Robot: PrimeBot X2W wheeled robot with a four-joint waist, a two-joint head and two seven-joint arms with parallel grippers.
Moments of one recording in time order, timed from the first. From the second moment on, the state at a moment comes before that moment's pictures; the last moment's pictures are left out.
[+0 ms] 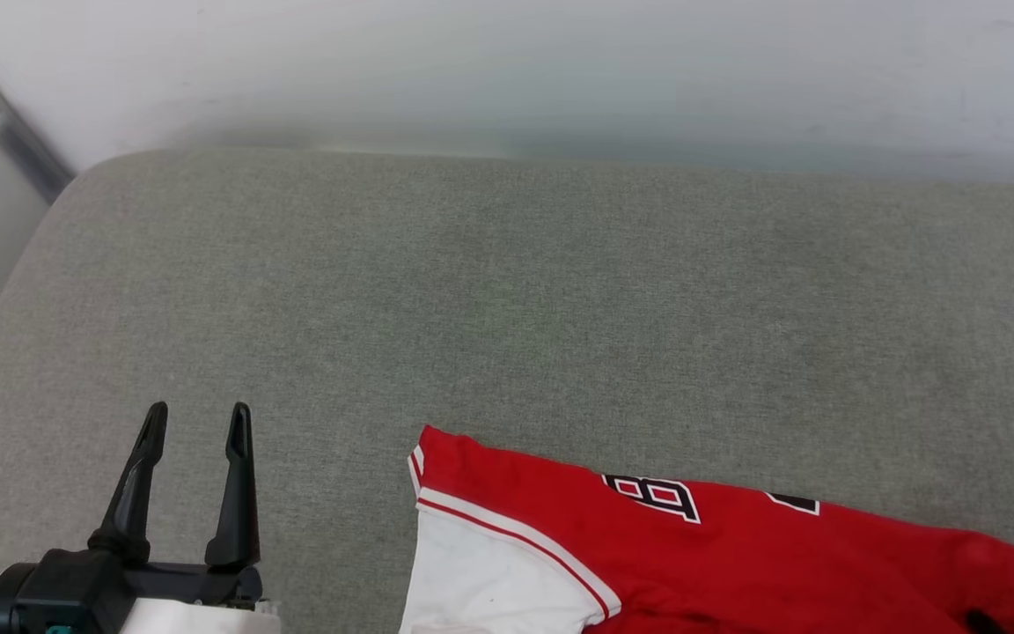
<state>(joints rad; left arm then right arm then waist) 0.13 0.16 0.02 -0.22 -0.23 -0.09 -0.26 0.13 -0.27 -0.29 0.16 0.51 0.13 0.66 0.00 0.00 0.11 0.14</state>
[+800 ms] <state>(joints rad) 0.11 0.12 0.02 -0.16 -0.19 -0.13 -0.26 0.10 -0.30 -0.15 0.25 0.52 0.13 0.49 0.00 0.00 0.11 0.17</state>
